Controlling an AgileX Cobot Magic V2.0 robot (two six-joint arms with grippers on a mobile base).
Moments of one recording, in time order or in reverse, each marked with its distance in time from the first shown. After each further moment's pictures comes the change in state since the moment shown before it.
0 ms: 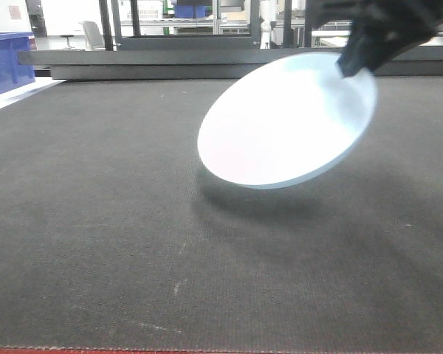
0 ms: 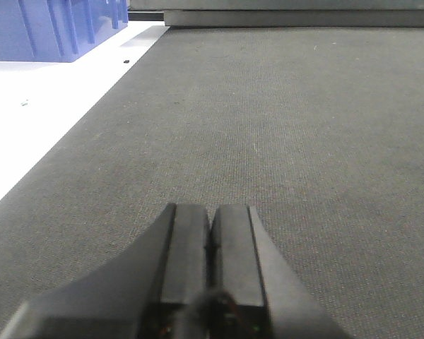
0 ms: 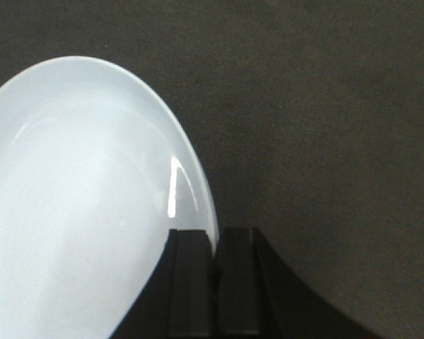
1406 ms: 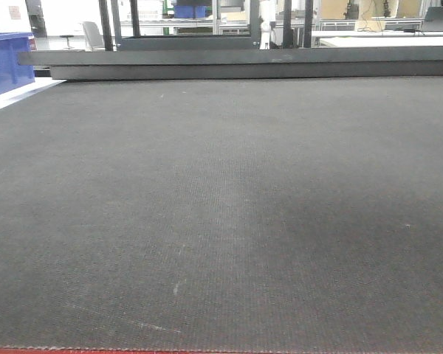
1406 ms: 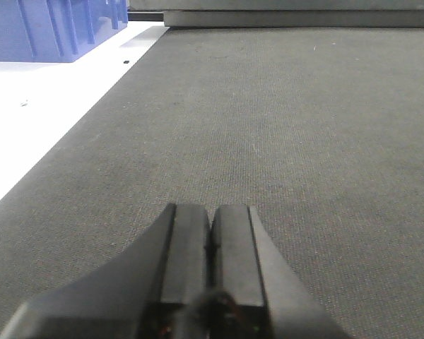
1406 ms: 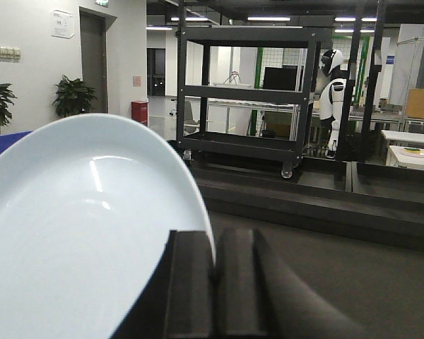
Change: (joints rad) left arm 0.000 0.000 0.000 0.000 -0.002 0.000; right arm 0.000 -1.033 0.303 -0.100 -0.155 -0.002
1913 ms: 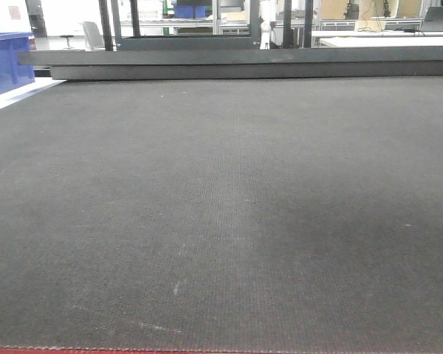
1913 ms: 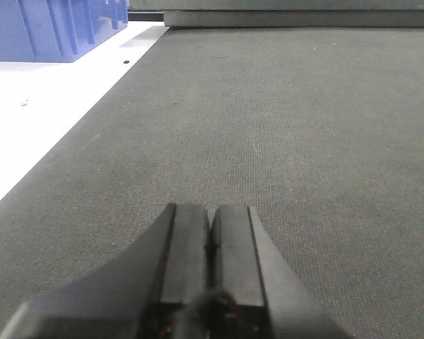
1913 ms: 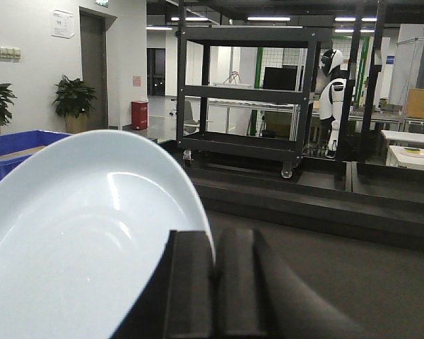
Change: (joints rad) left arm 0.000 0.000 0.000 0.000 0.000 0.000; right arm 0.000 0.000 0.000 -0.002 0.000 0.000
